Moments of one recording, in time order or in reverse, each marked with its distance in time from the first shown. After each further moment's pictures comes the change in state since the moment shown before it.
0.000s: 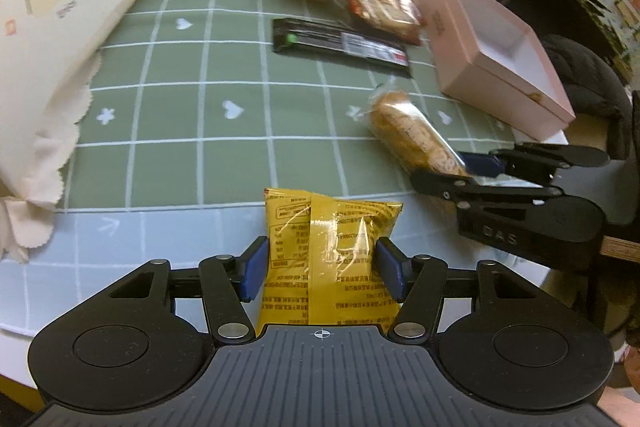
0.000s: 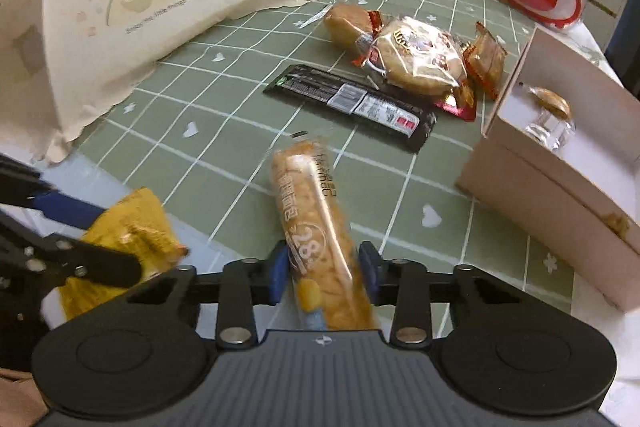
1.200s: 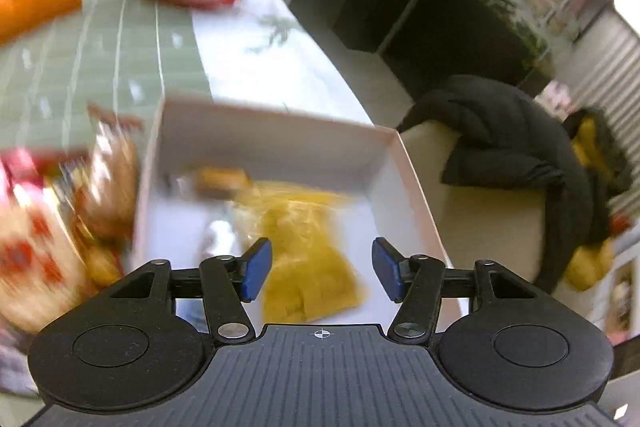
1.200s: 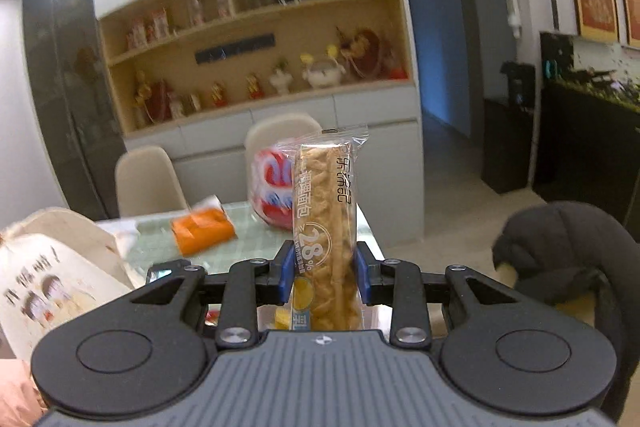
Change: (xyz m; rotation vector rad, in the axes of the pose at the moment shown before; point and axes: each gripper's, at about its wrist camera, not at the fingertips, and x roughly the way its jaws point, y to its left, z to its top) left arm 0.145 -0.202 0.191 0.151 -0.116 -0.250; right arm -0.263 -0.193 0.025 0.419 -0.569 -0.304
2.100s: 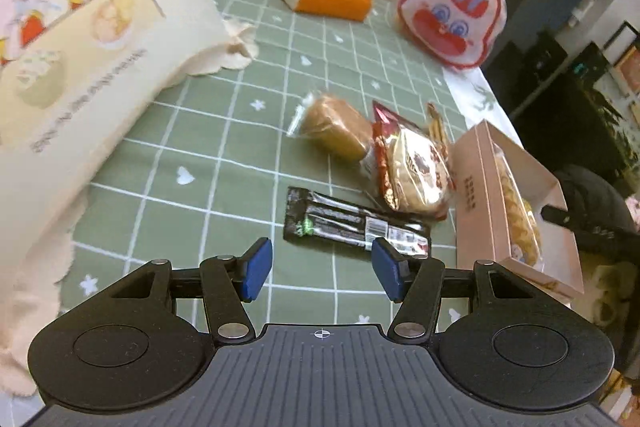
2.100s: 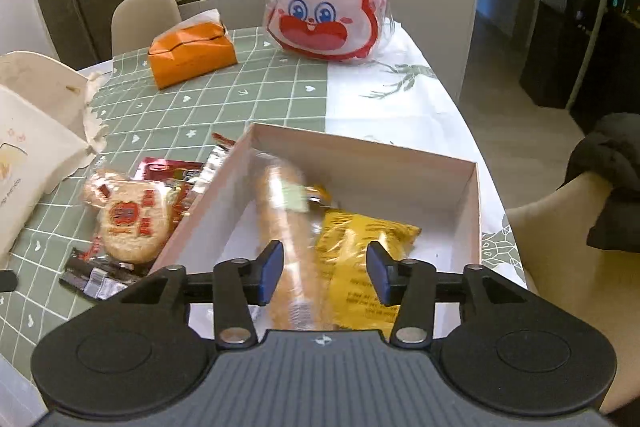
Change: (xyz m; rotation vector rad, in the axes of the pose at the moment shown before) left arm -0.179 0.182 -0.091 -0.294 -0.145 0.267; right arm 0.211 0.055 -0.113 -0.146 0.388 0.048
